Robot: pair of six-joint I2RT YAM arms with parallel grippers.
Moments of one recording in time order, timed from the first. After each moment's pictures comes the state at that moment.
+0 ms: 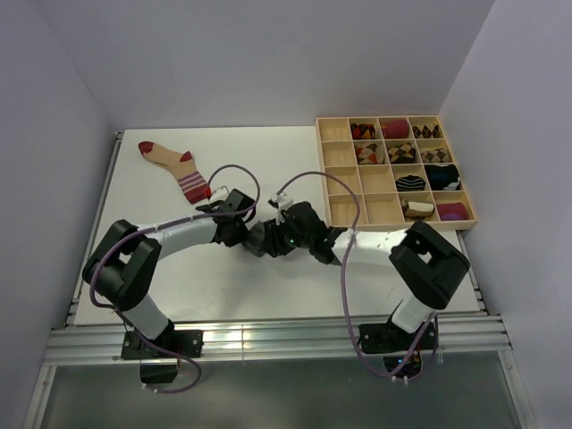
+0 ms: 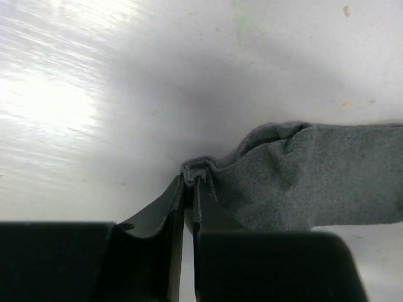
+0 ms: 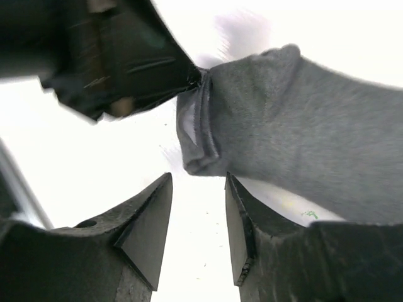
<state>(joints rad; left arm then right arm) -0.63 1.65 0.92 -0.36 -0.28 -1.04 0.80 1.65 0.79 0.26 -0.22 0.40</state>
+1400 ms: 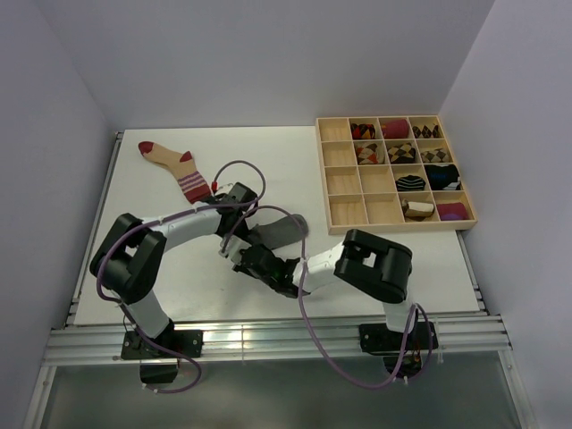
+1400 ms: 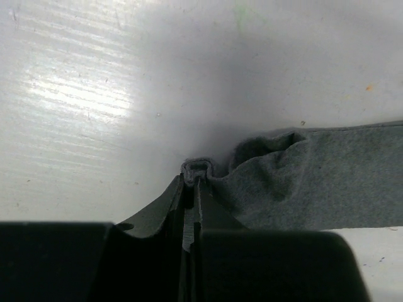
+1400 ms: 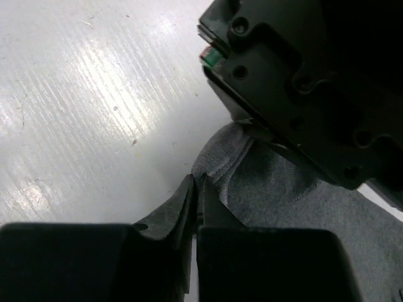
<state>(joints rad) -0.62 1.71 1.03 -0.52 -0.26 -0.90 1.17 1.93 0.87 0.51 0.38 -0.18</state>
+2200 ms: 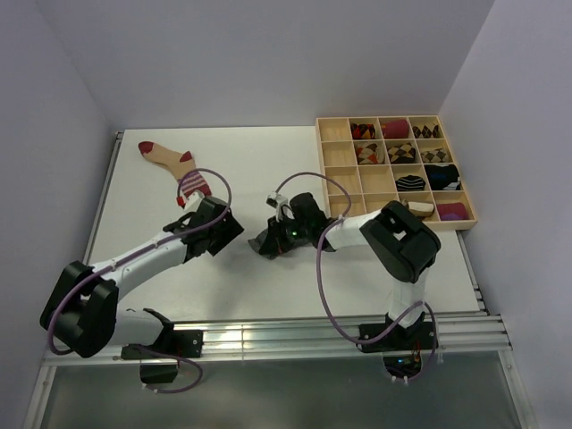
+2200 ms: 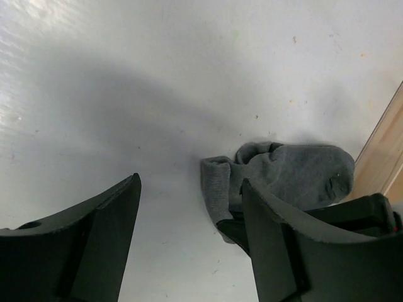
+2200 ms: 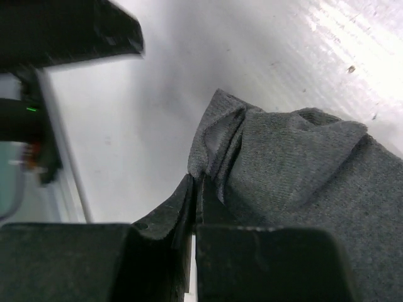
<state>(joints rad) -0.57 1.33 0.74 -0.33 -0.25 -1.16 0.70 1.86 0.85 0.37 -0.59 0.35</state>
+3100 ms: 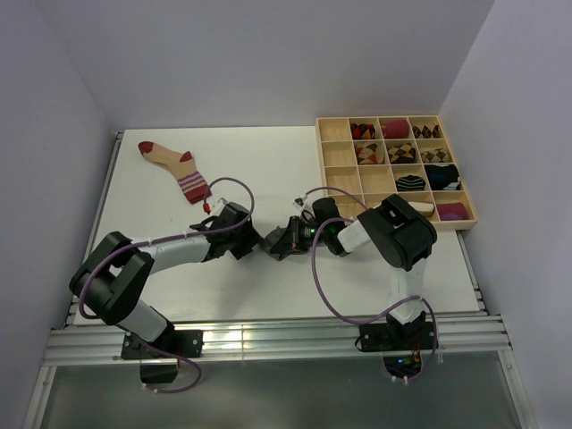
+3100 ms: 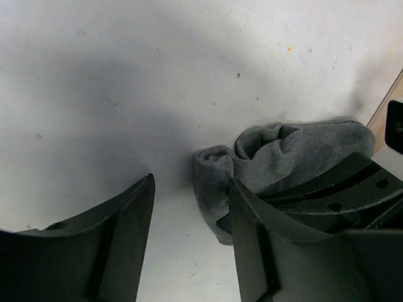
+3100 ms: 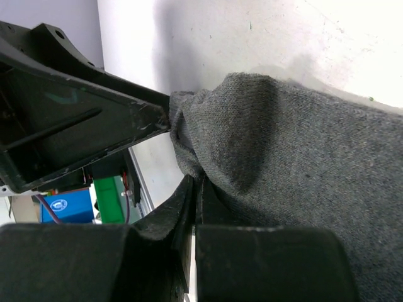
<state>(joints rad) -0.67 1.53 0.71 -0.09 -0.12 -1.25 0.54 1.95 0.69 0.67 -0.77 0.88</state>
